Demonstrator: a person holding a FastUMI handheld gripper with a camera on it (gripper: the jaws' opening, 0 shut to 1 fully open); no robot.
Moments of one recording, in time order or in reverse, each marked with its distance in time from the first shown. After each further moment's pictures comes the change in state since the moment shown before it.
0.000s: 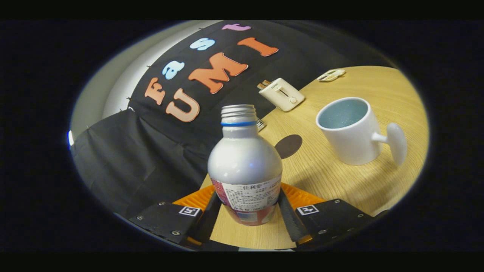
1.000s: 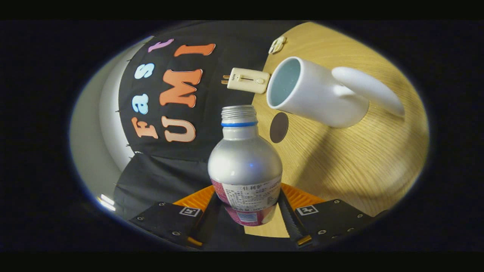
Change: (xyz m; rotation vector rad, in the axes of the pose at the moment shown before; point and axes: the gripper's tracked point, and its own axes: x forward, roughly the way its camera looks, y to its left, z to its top) arm -0.015 0.005 -0.001 0.517 0.135 0.116
